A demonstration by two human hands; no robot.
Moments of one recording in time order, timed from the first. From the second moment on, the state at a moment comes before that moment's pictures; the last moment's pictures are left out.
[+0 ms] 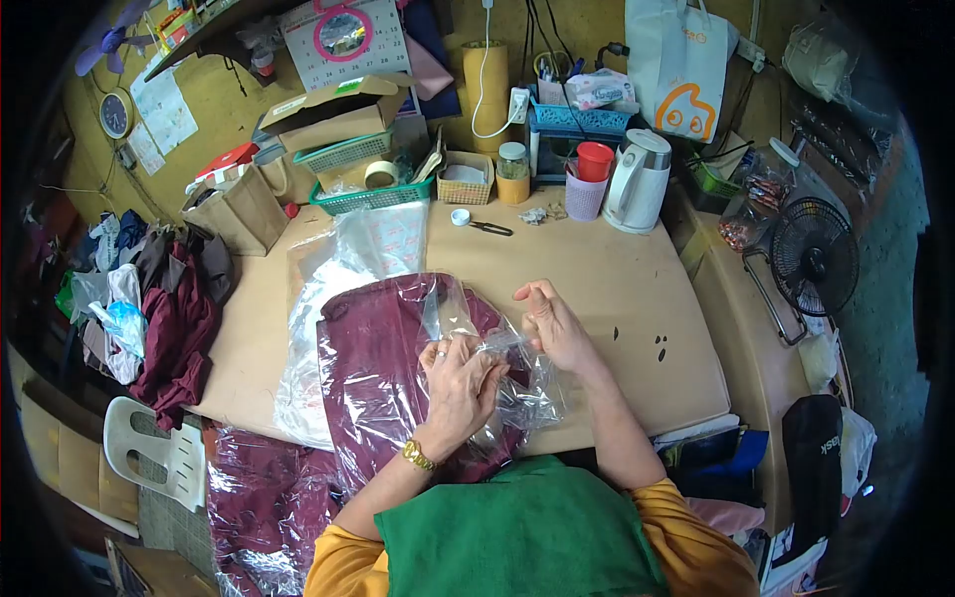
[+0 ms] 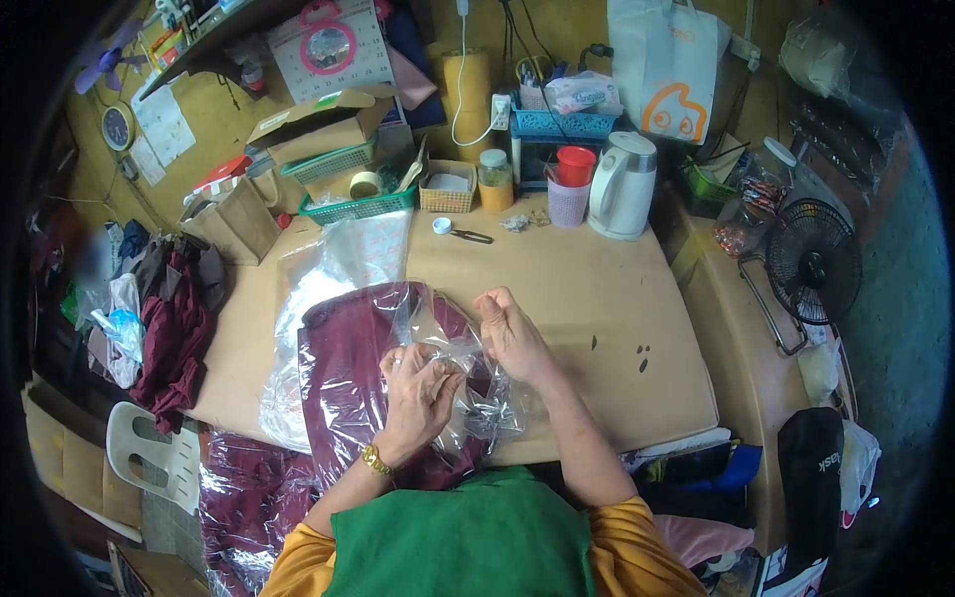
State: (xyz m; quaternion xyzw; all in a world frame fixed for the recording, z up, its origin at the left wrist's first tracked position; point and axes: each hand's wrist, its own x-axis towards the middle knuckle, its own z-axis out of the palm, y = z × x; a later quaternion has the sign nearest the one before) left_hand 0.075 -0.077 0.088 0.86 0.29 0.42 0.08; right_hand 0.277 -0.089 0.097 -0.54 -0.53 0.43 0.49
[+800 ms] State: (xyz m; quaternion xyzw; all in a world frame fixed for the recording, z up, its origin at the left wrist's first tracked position) left_hand 0.053 -0.077 0.089 0.88 0.24 0.34 0.23; right_hand 0.286 -0.102 0.105 -0.35 -0.35 0.44 0.75
